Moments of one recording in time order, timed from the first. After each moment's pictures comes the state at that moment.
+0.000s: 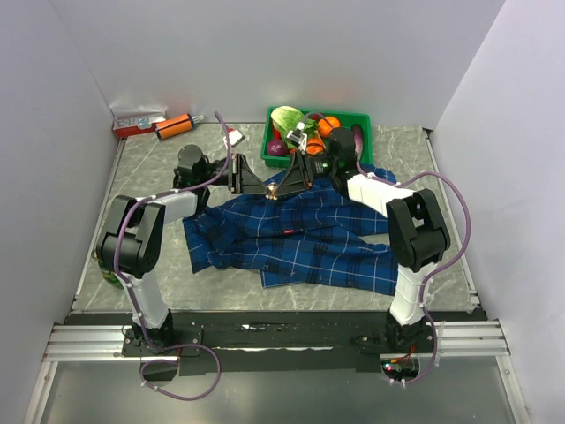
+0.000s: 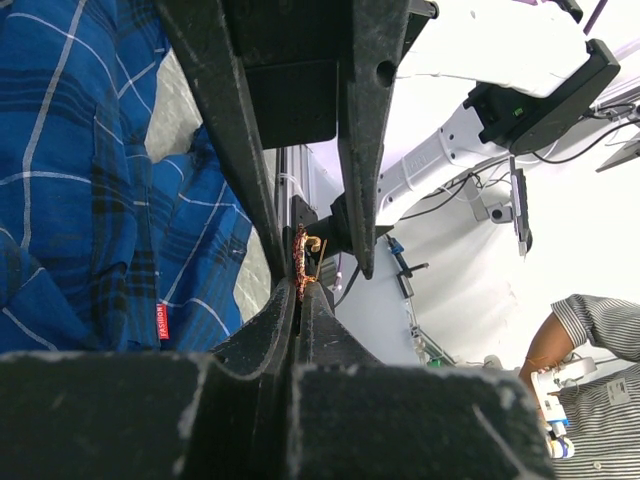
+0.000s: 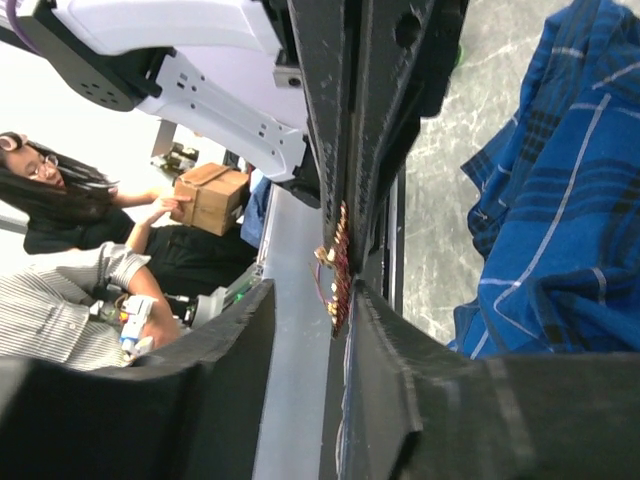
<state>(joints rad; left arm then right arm) -0.27 1.84 1.05 1.00 1.35 -1.14 0.37 1.91 1.30 0.49 -1.44 0.88</state>
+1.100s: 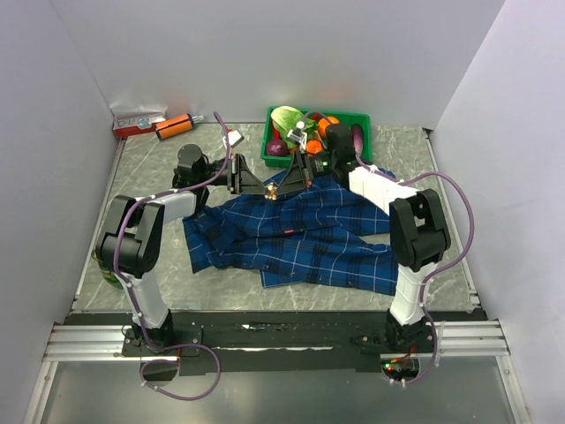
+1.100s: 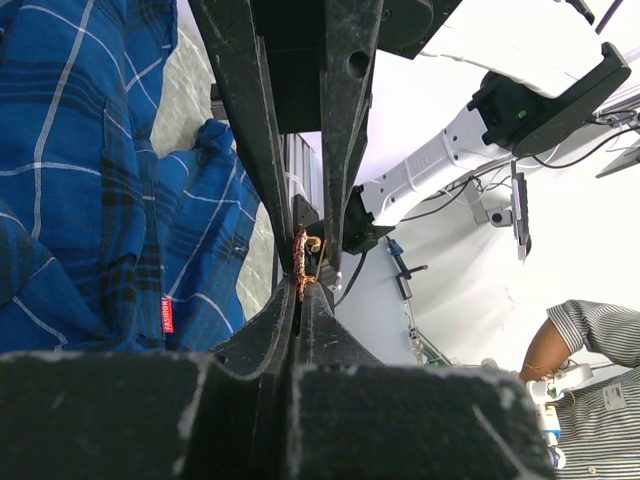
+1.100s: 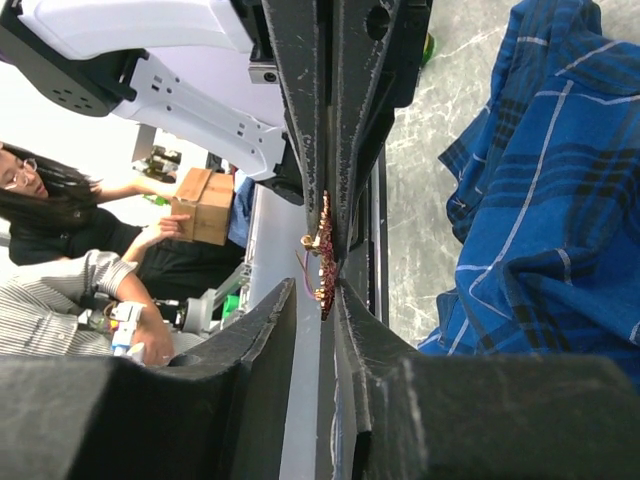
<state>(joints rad) -0.26 1.84 1.05 0.96 1.35 -1.12 0.37 1.91 1.41 0.09 -1.40 0.60</state>
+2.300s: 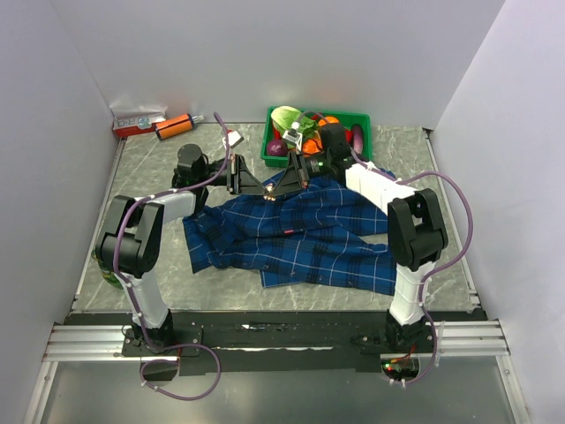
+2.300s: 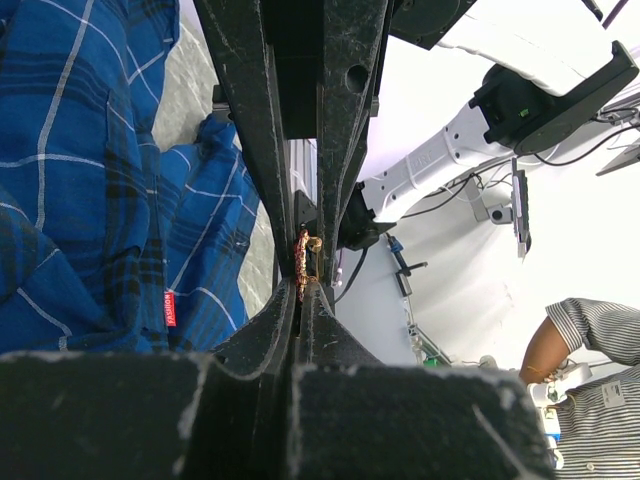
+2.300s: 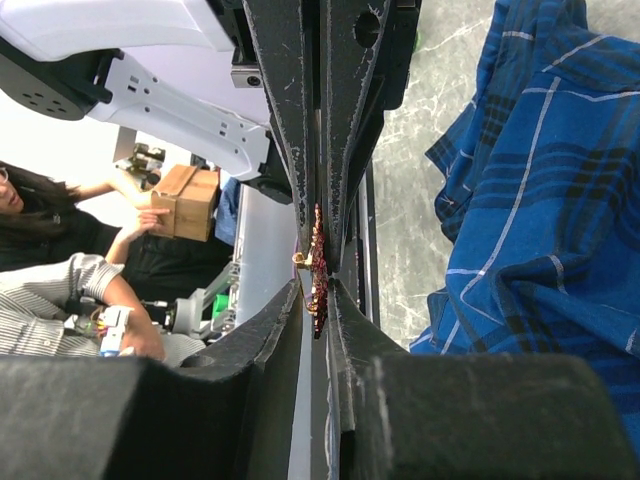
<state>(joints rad) -0.26 1.84 1.05 0.93 1.36 -1.10 0.39 1.93 1.47 -0.09 -1.36 0.48</state>
